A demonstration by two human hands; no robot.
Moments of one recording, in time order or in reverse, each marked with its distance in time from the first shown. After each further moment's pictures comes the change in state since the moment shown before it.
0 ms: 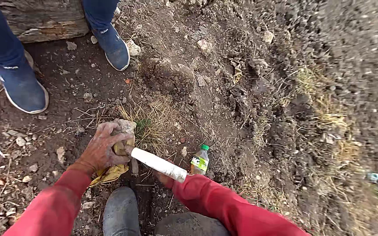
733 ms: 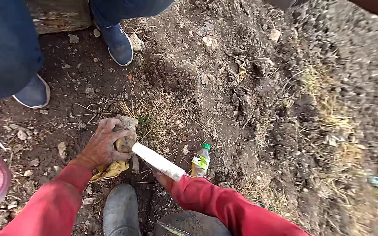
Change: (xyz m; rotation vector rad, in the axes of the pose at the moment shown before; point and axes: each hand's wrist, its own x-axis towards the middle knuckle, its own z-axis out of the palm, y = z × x) left_hand -0.001 0.005 -0.004 -0.008 -0.030 -0.029; right_hand -0.008 0.016 0.037 0.196 0.120 0.079
